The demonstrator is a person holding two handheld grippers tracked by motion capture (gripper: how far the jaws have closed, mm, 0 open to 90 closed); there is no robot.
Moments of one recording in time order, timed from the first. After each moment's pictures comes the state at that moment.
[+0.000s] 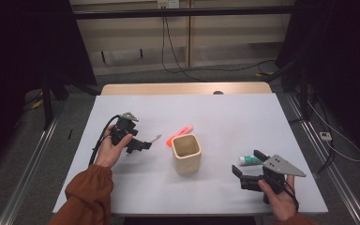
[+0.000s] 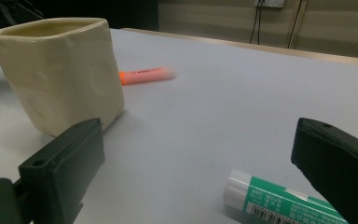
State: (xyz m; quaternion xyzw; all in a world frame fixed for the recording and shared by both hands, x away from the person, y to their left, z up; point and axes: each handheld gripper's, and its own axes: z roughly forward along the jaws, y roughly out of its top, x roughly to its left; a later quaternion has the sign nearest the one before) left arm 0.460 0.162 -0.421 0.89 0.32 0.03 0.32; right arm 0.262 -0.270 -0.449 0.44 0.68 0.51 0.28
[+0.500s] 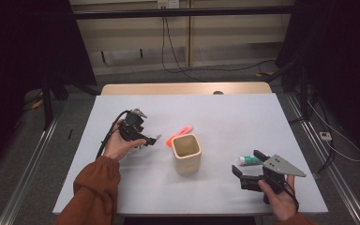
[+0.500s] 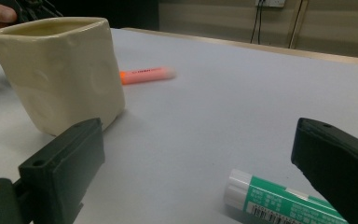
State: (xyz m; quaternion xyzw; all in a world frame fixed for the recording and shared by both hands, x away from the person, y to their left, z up) left arm 0.481 0.143 -0.431 0.91 0.31 0.04 0.28; right arm 0.262 -0.270 -0.449 0.44 0.68 0.51 0.28
